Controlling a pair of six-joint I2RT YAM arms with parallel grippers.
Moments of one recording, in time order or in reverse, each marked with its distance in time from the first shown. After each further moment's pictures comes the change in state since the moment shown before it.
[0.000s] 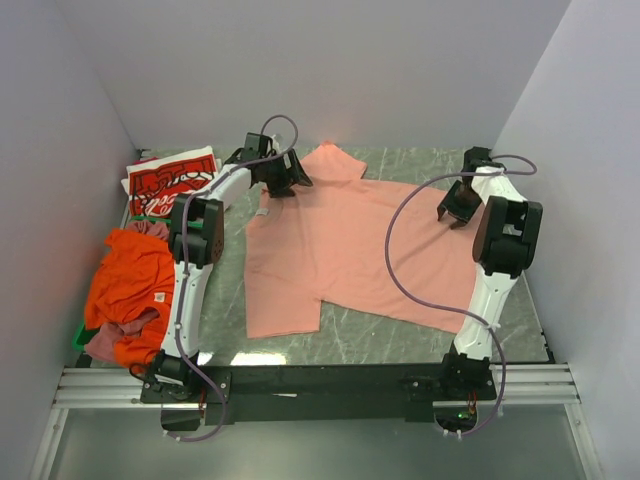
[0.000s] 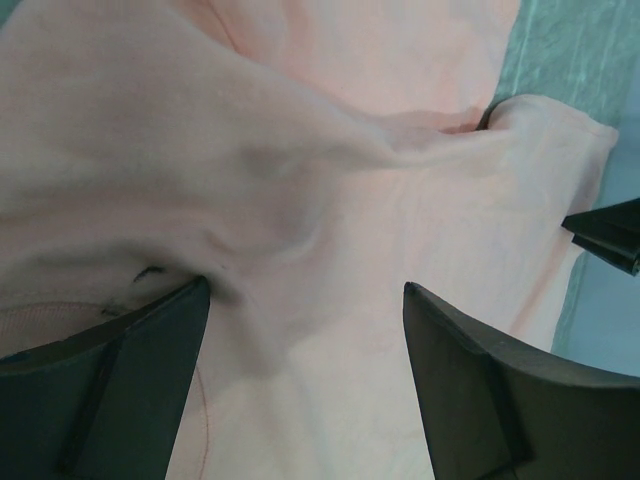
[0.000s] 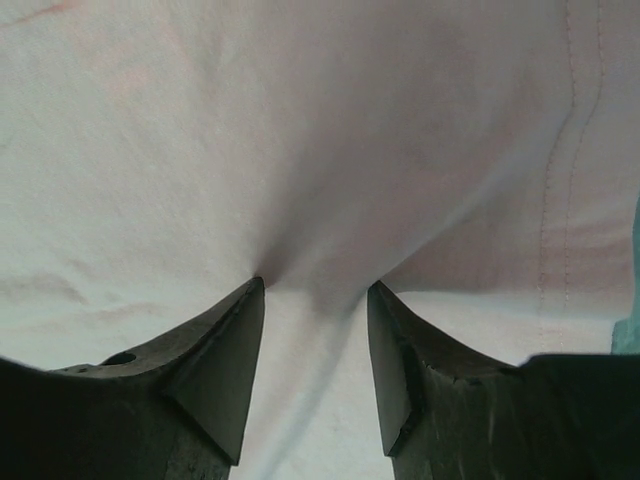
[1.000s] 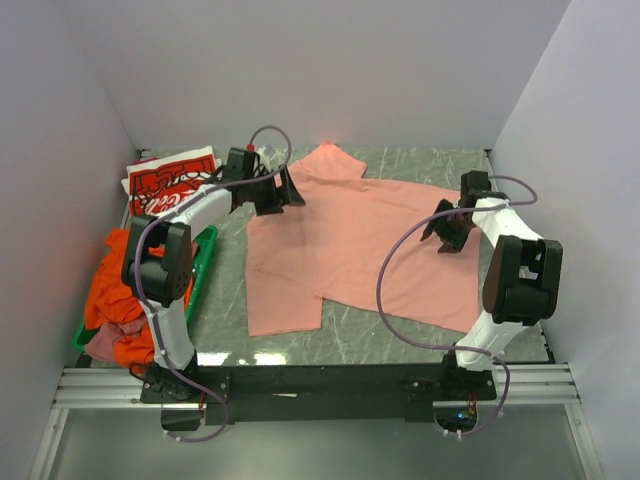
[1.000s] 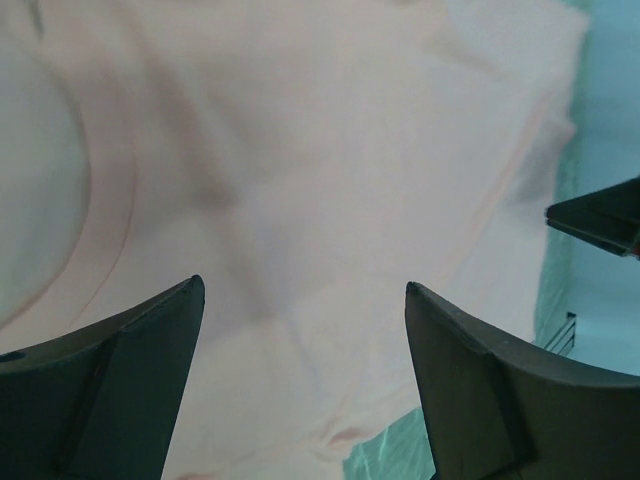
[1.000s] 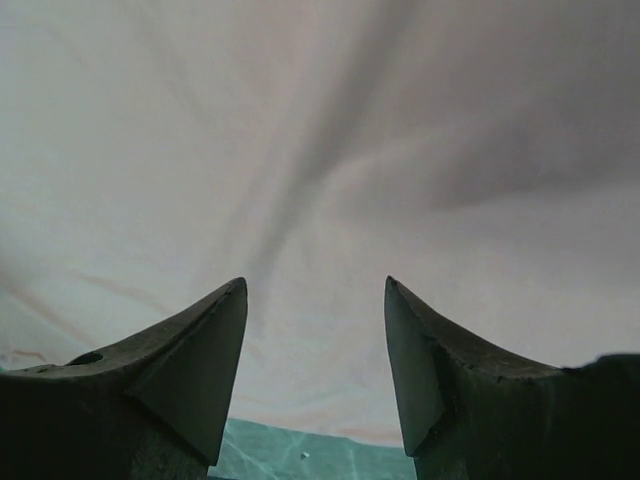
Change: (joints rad) left arm -0.027 -0.567 -0.622 0.146 -0.014 0.058; right arm 0.051 -0.480 -0.499 0.110 -0.200 -0.026
